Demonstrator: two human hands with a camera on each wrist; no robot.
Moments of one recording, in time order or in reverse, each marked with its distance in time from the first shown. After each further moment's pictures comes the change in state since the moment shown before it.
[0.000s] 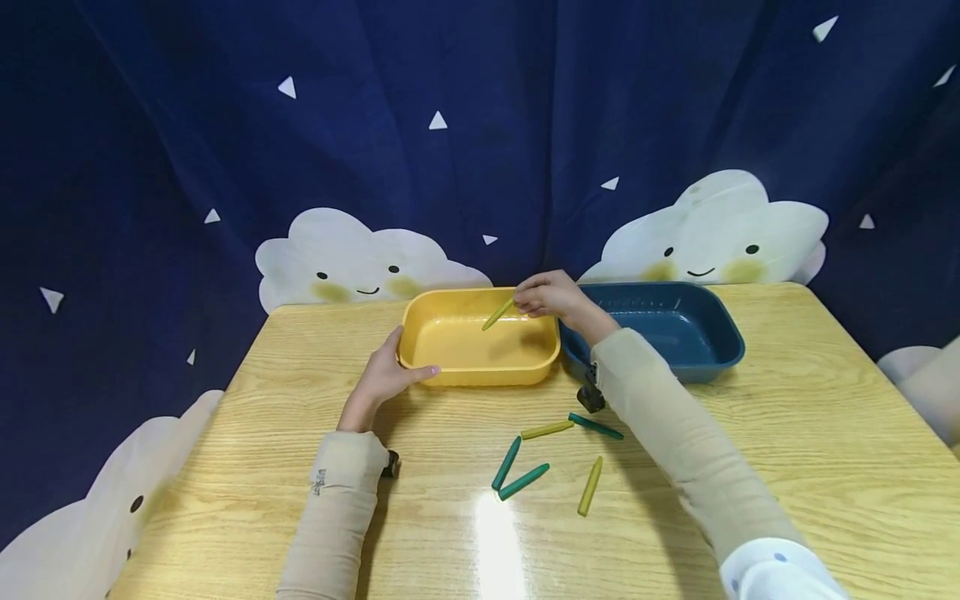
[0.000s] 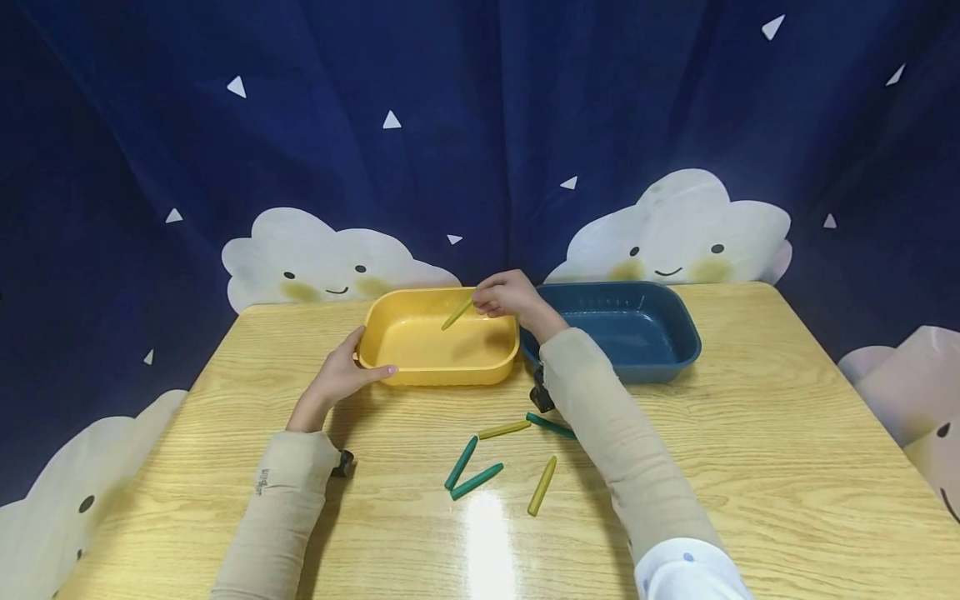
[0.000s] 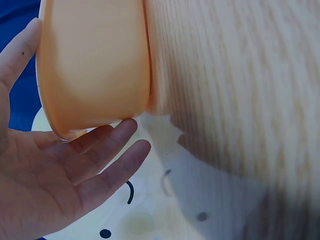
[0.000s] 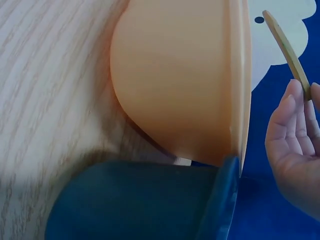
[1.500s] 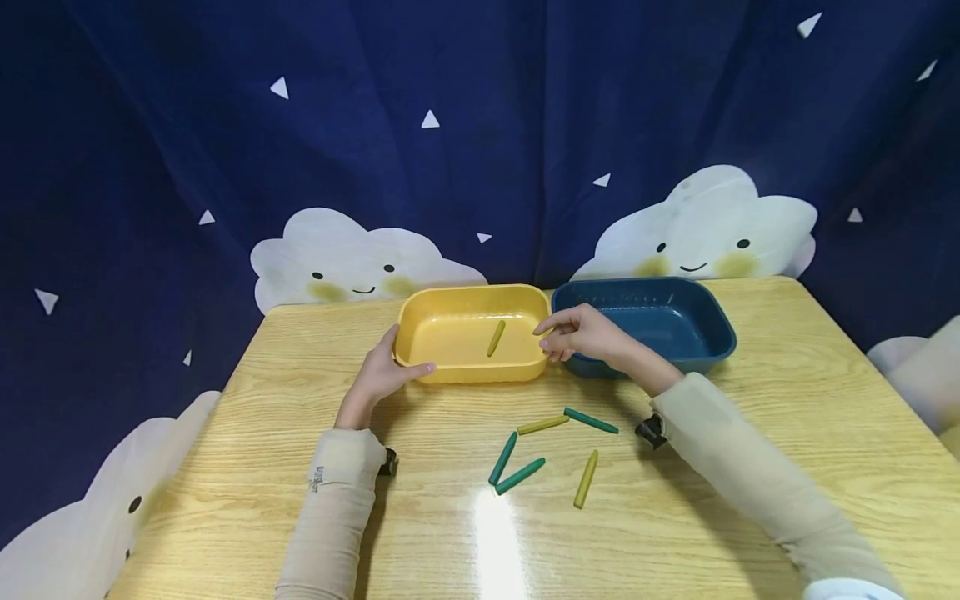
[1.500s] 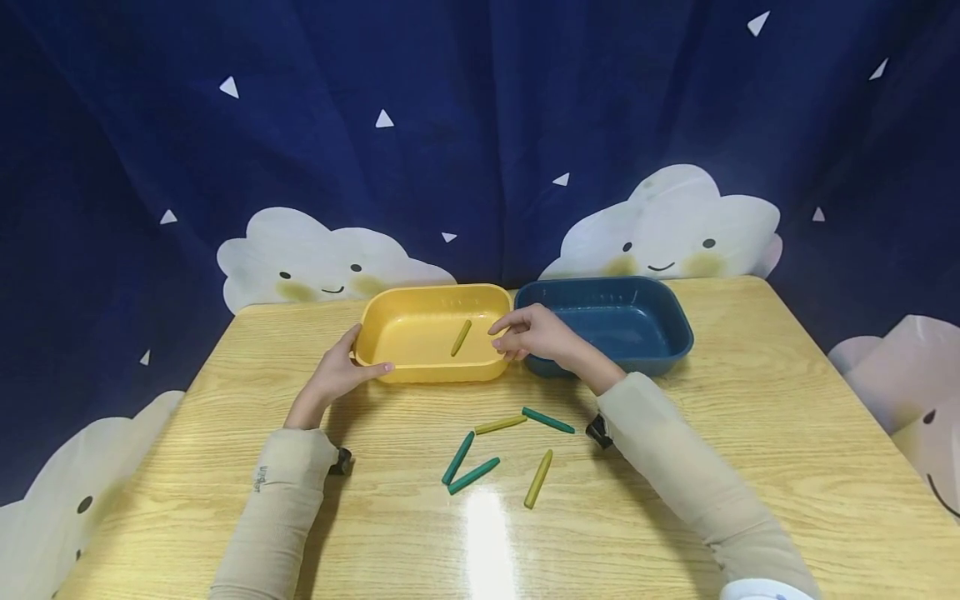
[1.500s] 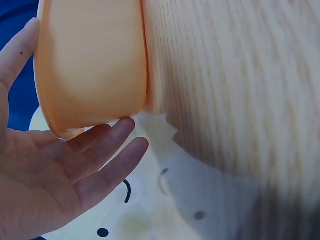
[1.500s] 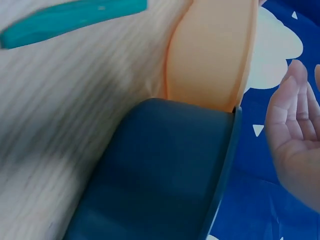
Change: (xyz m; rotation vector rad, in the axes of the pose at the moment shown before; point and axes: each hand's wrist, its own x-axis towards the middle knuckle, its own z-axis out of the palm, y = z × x) left_hand -0.001 -0.002 0.000 -0.019 0.006 0.016; right_hand -0.081 0.024 -0.027 -0.237 -0.231 -0.207
